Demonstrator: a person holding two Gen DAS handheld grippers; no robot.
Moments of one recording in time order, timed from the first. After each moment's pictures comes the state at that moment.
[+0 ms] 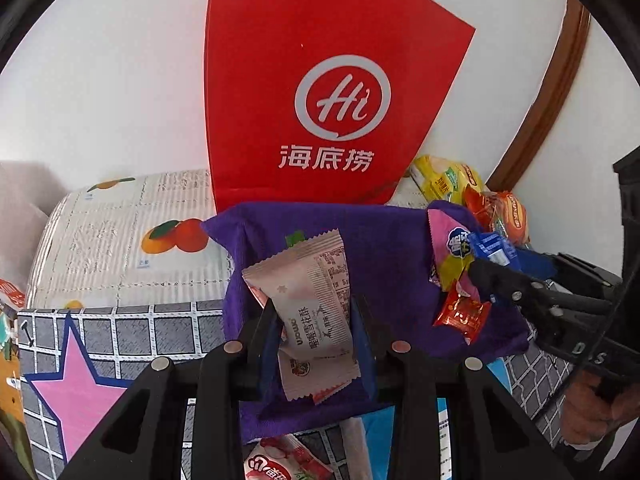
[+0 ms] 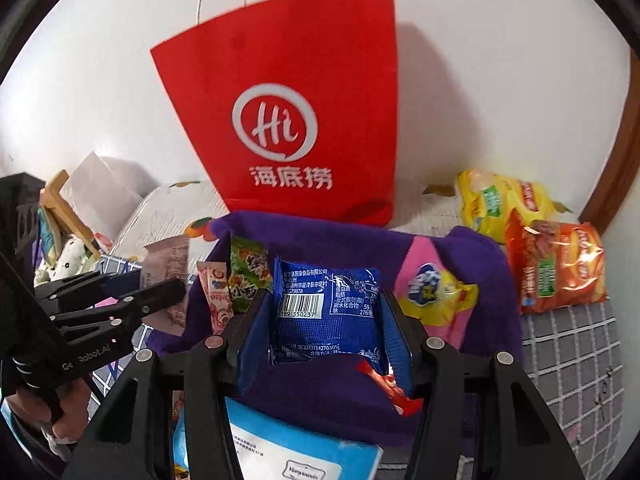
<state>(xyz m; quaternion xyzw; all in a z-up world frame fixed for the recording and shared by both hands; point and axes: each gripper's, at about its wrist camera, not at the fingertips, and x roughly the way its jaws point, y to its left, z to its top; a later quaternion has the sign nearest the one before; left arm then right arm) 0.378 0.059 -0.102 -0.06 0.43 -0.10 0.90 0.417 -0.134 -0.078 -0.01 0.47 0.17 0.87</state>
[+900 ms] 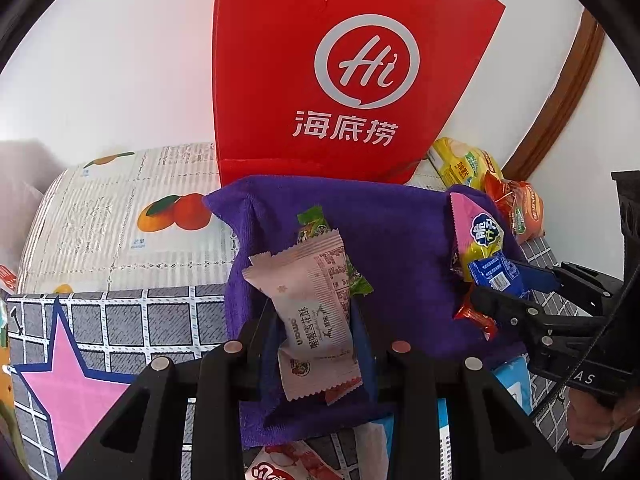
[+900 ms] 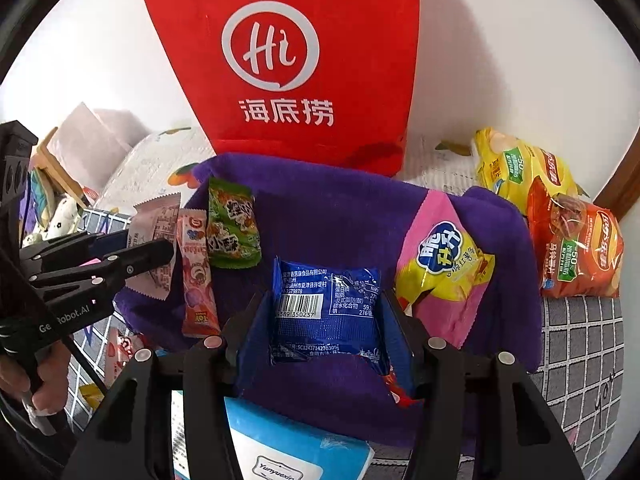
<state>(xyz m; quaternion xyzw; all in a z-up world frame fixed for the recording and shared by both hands) 0.393 0.063 -0.127 -0.07 0.46 -0.09 0.88 0.427 -0.128 -0.116 -0.05 0.52 0.18 0.83</state>
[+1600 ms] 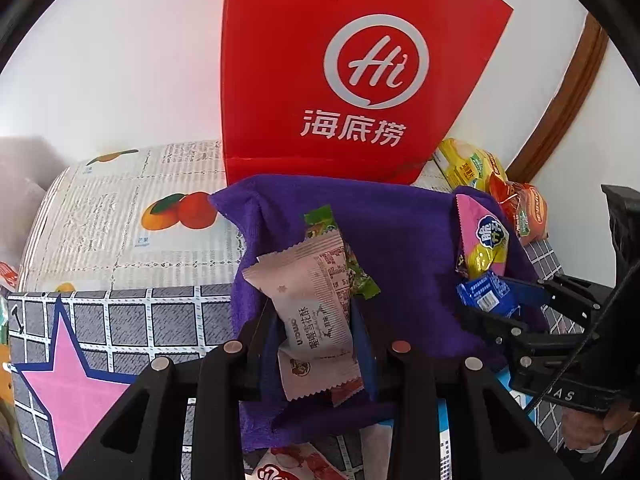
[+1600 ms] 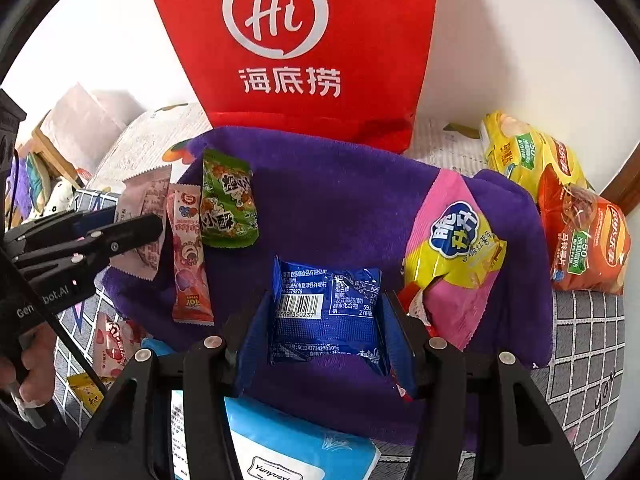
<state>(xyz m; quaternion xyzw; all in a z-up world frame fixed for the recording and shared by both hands) 0.396 0.069 -0.129 -0.07 0.46 -0.08 0.88 0.429 -0.120 -0.133 -0.07 0.55 0.18 0.81</state>
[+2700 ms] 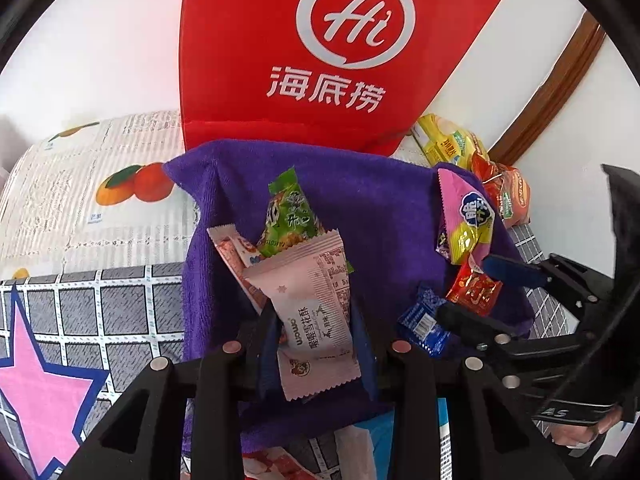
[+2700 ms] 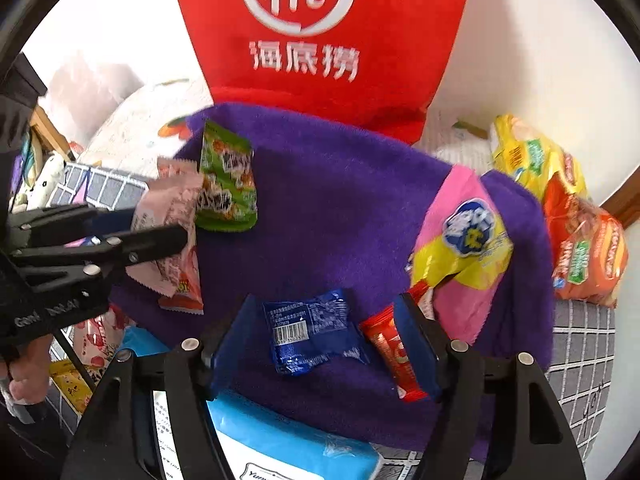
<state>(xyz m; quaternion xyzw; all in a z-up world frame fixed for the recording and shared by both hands) 0.401 0.055 -0.151 -0.09 0.49 -0.13 0.86 0.428 -0.108 -0.139 -0.11 0.54 0.18 0.81</state>
